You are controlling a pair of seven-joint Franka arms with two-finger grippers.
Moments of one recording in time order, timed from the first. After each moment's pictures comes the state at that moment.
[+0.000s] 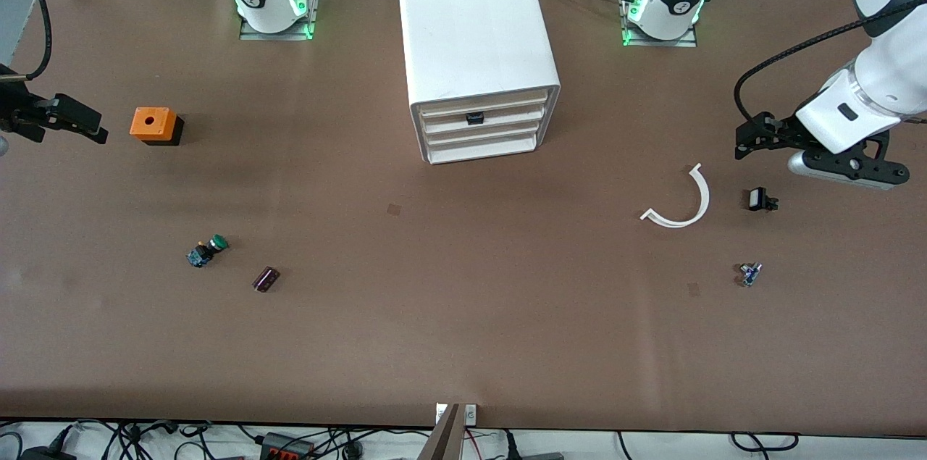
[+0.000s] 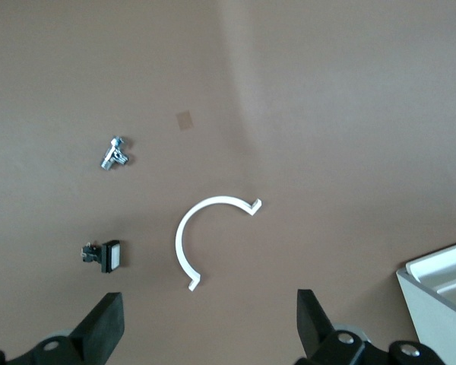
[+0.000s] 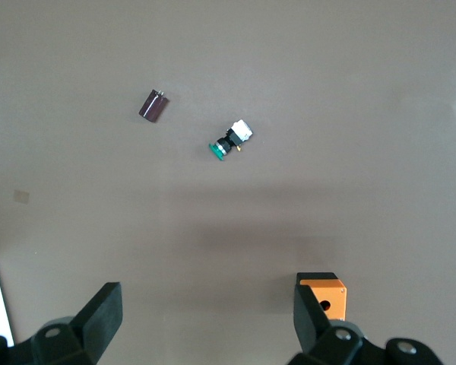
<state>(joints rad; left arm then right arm) -0.03 0.03 -0.02 -1.74 -0.04 1.80 0.11 -0.02 0.06 -0.05 -1.58 -0.01 1.64 -0.05</state>
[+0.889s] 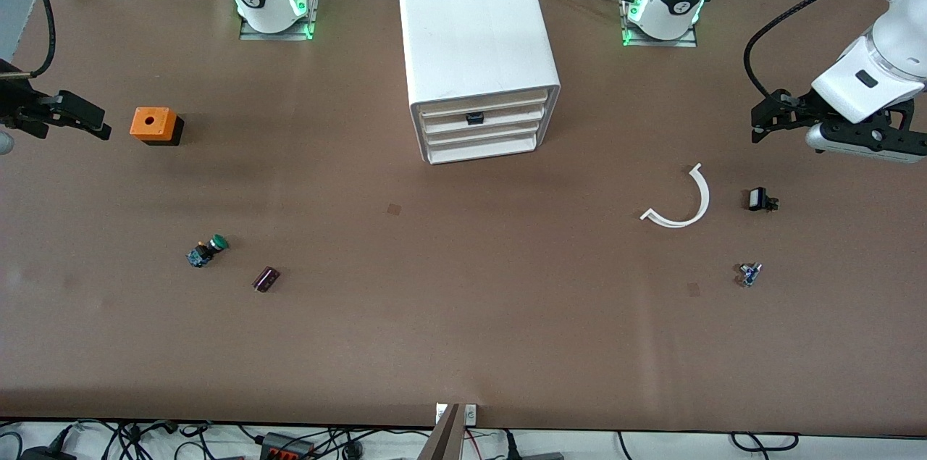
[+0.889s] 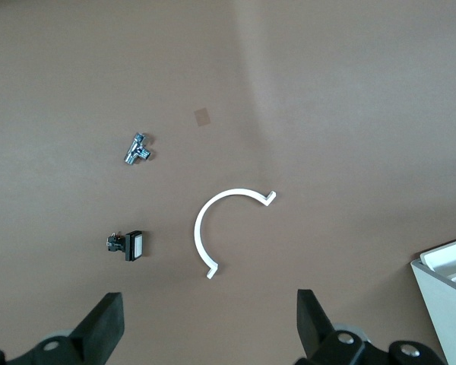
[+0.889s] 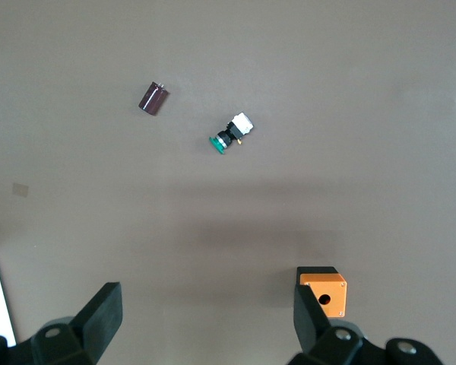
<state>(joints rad) -0.04 -0.03 -0.02 -1.76 0.01 1.76 0.11 -0.02 0.06 -0.04 -1.59 -0.01 1.63 -0.05</state>
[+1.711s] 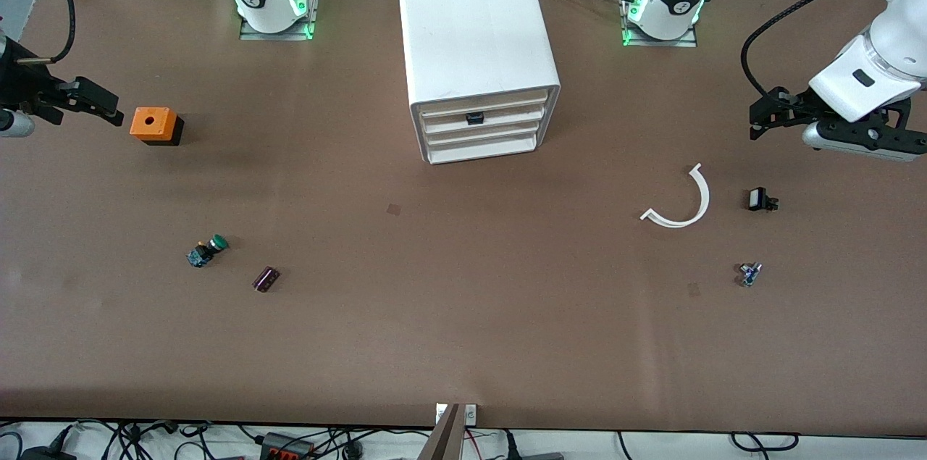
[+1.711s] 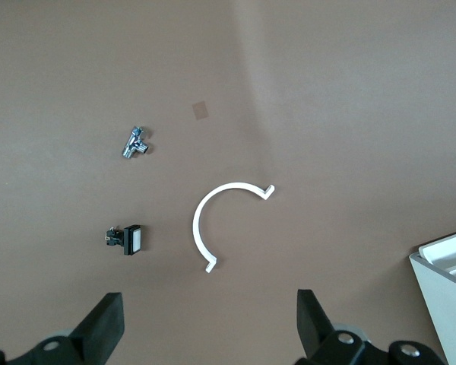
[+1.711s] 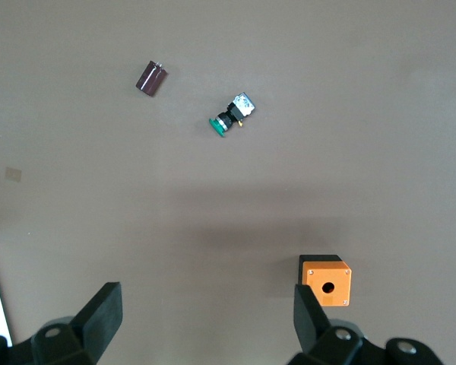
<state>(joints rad) -0.04 -0.03 -0.02 -1.75 0.01 1.74 0.11 -0.02 -0.04 -0.04 -1.75 -0.01 1.69 -0.05</state>
